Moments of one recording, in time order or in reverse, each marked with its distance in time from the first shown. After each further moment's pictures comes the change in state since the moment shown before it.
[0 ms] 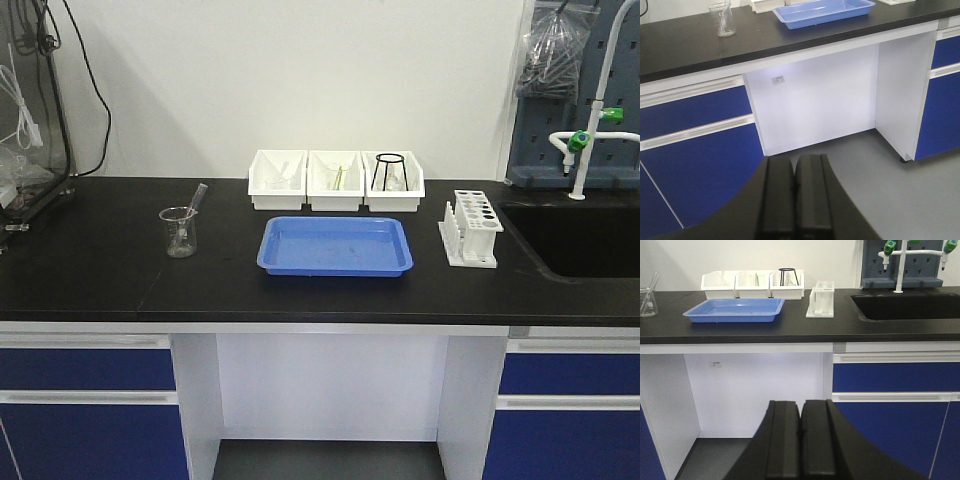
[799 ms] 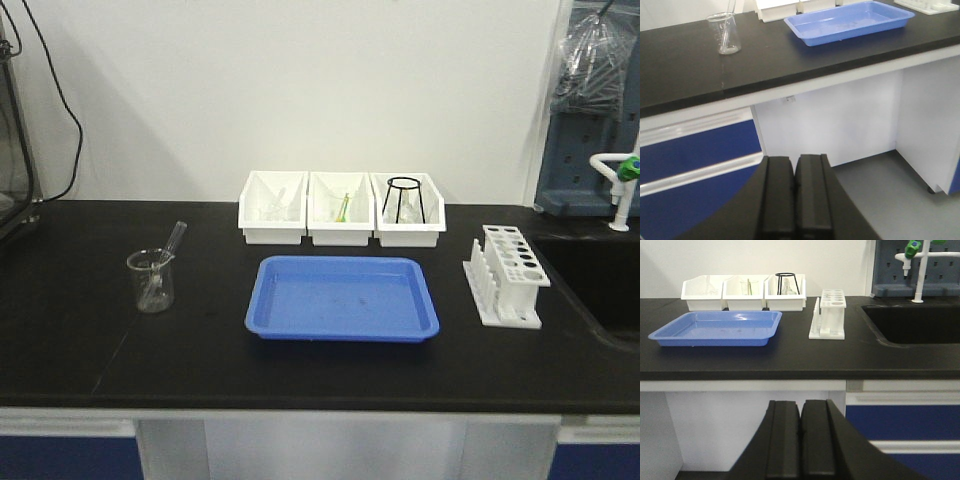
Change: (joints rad) left arm 0.000 0.000 0.000 0.000 0.000 0.000; right arm 0.000 0.000 0.000 0.000 0.000 0.000
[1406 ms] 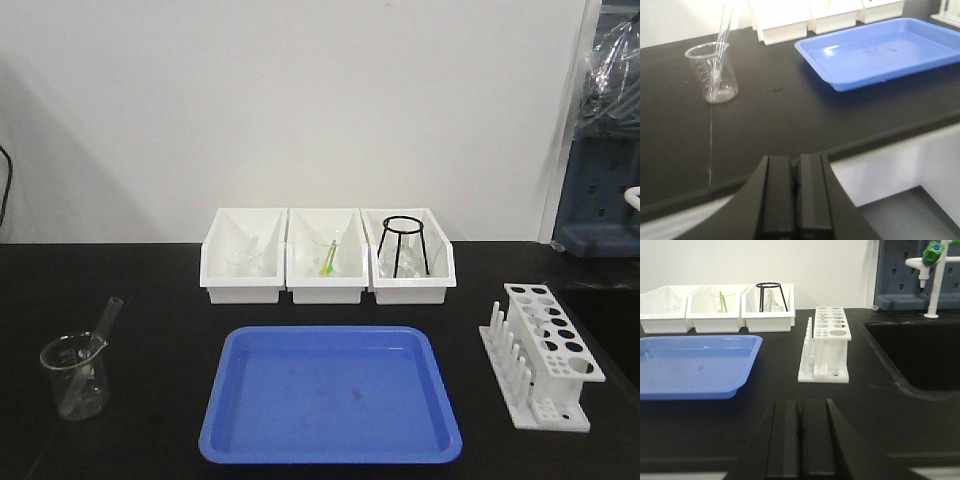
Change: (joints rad) left arm 0.000 0.000 0.000 0.000 0.000 0.000; right arm 0.000 0.000 0.000 0.000 0.000 0.000
